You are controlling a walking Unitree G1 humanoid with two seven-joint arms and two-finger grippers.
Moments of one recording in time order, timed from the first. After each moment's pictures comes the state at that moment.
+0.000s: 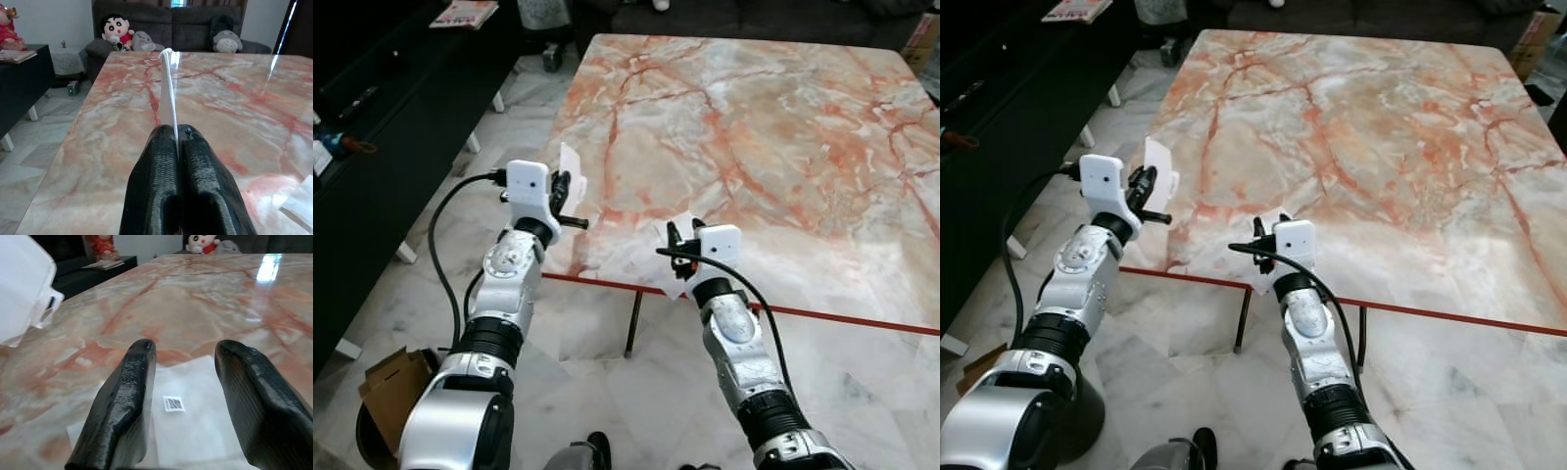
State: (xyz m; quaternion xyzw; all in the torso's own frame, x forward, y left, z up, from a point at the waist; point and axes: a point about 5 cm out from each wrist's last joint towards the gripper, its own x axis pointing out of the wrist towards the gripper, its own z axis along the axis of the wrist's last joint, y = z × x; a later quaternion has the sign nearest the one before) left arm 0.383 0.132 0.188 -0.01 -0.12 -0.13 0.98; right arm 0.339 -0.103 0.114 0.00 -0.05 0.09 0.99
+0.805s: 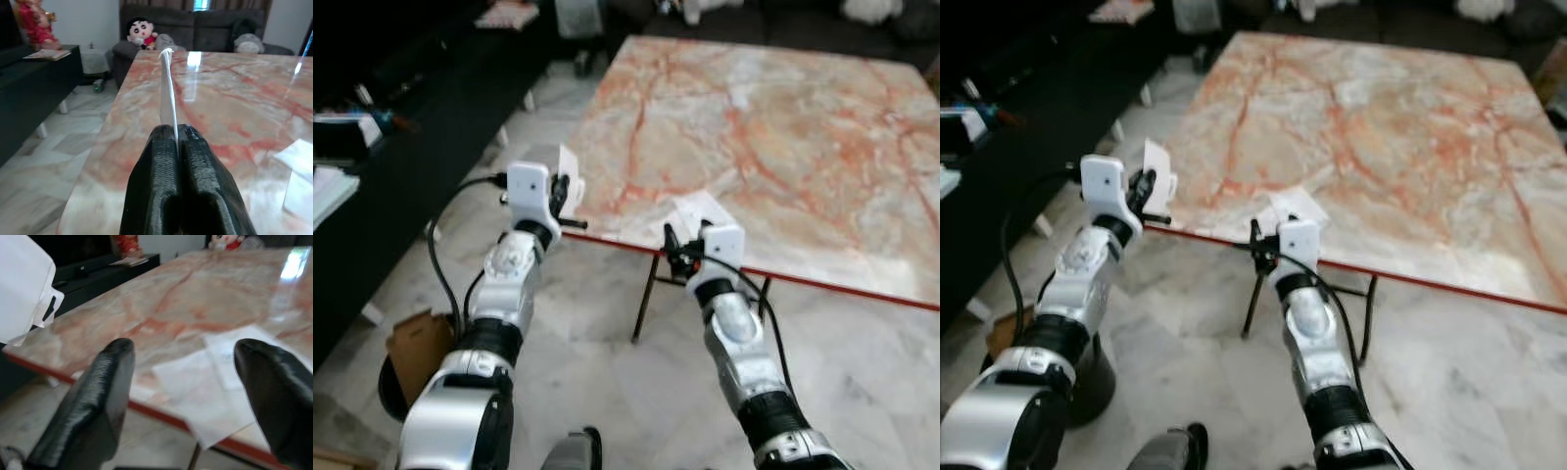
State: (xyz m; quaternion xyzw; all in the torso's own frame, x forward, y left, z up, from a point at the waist) left arm 0.385 0.133 0.188 -0.01 -0.12 -0.12 0.99; right arm 0.340 -0.102 0.114 0.01 -0.05 0.10 0.99
